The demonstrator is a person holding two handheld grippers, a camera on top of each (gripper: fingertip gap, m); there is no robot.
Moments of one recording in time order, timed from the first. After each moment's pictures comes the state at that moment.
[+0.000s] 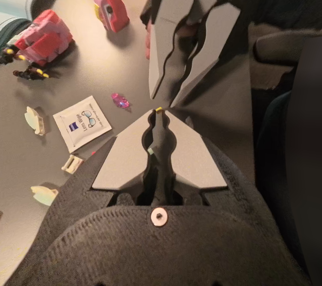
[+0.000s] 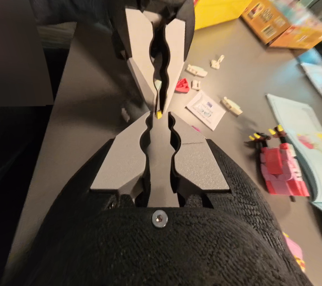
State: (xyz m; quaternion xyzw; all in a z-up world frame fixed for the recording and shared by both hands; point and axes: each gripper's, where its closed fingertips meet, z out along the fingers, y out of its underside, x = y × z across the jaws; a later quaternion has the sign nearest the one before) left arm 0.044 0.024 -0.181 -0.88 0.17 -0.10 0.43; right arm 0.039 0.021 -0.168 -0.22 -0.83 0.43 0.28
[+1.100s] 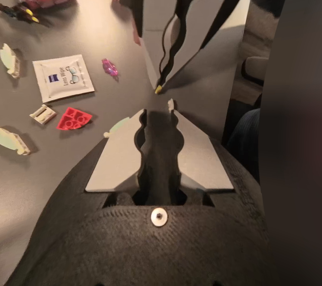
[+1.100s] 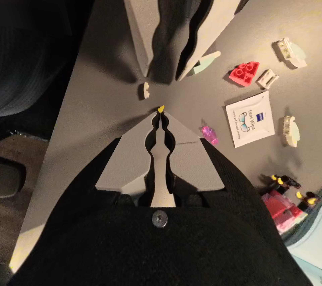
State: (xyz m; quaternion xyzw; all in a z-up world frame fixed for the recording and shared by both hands) left arm 0.054 -0.009 -0.184 -0.90 0.05 -0.14 0.42; right arm 0.056 0.019 -0.197 -0.07 -0.98 0.19 0.04
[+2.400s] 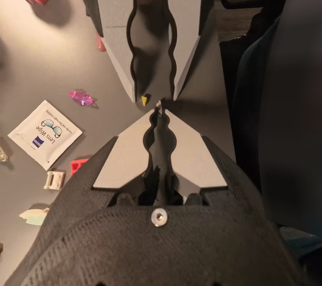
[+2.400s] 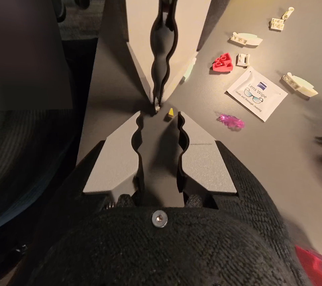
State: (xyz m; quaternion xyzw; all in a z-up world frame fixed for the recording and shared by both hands) left arm 0.066 -0.003 -0.196 -0.89 0.30 -0.14 0.31; right arm 0.061 0.002 -0.193 -0.26 -0.87 0.41 0.13
